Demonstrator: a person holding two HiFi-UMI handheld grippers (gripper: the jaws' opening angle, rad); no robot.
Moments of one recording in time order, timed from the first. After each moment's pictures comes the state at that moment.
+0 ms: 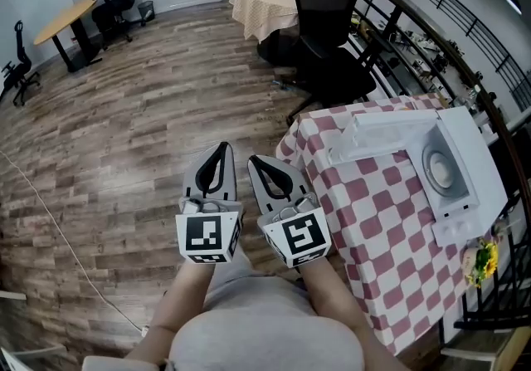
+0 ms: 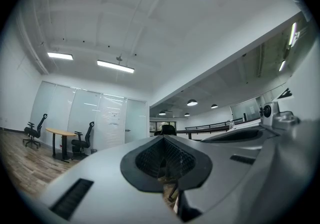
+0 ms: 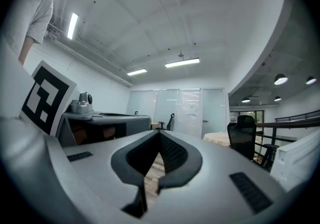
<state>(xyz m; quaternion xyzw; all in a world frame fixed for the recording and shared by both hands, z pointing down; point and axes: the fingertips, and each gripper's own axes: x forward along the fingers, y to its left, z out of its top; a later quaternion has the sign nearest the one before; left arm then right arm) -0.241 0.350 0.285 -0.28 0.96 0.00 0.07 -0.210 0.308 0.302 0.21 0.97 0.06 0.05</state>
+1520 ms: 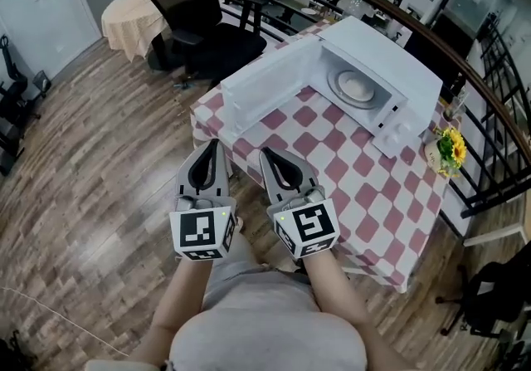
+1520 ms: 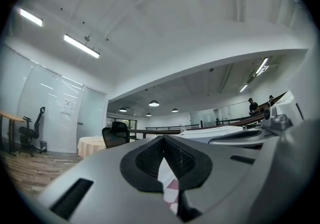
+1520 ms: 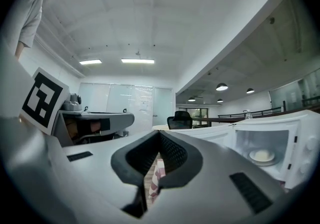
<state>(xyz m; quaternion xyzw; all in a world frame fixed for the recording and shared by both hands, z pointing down) -0.145 0.145 0.305 -0.50 0.86 0.01 0.05 -0.078 0.089 0.327 -0.08 1.00 0.03 0.02</state>
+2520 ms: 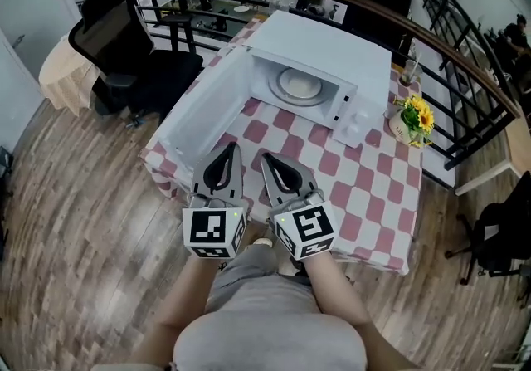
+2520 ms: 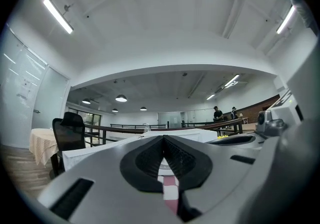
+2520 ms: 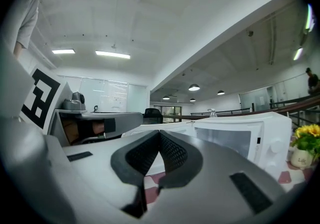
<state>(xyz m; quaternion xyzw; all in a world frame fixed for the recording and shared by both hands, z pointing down) -0.100 -0.030 0.320 -0.67 0.74 0.01 0.03 -0.042 -0.046 0.345 -0.24 0.97 0.01 0.01</state>
